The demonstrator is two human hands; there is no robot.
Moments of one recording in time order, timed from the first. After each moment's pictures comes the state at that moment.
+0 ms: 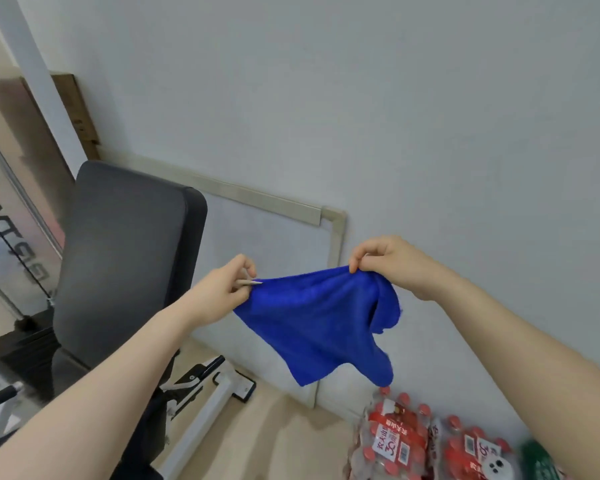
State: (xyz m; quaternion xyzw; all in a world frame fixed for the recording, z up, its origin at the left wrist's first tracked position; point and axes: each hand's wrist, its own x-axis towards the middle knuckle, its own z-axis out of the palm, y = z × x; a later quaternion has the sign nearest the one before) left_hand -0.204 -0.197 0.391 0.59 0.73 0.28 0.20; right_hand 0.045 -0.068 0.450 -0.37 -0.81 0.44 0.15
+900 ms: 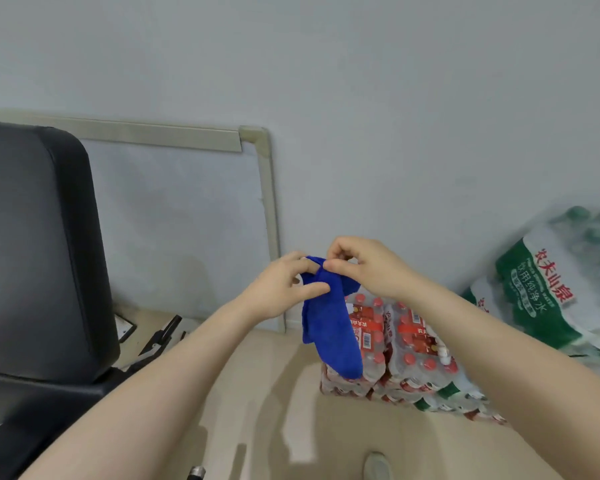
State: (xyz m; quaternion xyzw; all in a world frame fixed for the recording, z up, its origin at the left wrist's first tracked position) left_hand -0.066 -0.164 0.312 0.70 0.55 0.26 0.37; right_hand 0.108 -0.129 0.346 -0.43 -0.80 0.37 0.17
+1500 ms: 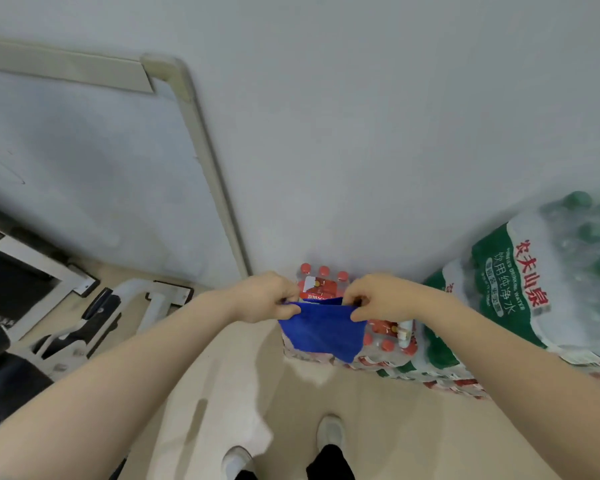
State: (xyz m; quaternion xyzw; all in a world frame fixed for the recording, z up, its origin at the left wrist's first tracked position) left_hand 0.020 -0.096 0.229 0.78 0.51 -0.04 0.35; right_hand 0.241 -0.058 0.253 -0.40 -0.82 0.36 -0.19
